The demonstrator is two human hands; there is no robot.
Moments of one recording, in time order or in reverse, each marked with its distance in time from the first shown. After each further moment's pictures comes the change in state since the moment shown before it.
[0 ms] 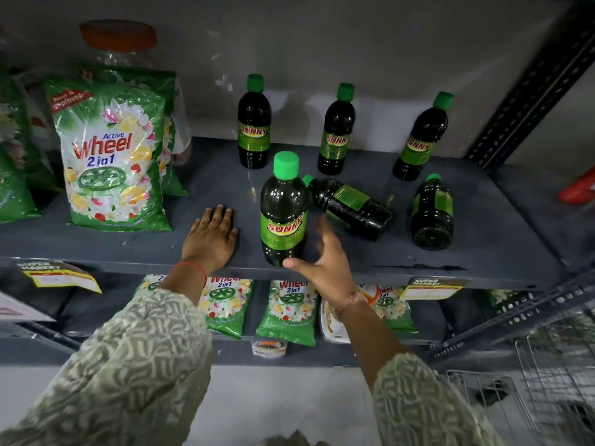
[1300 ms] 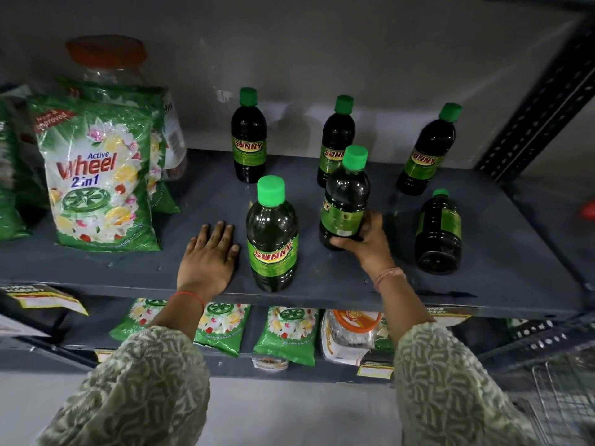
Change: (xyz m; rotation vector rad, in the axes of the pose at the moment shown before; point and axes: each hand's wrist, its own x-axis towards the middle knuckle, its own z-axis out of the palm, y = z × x) left_hand 0.000 0.014 0.009 0.014 0.063 -0.029; right_hand 0.090 0.036 -0.076 0.172 0.103 0.056
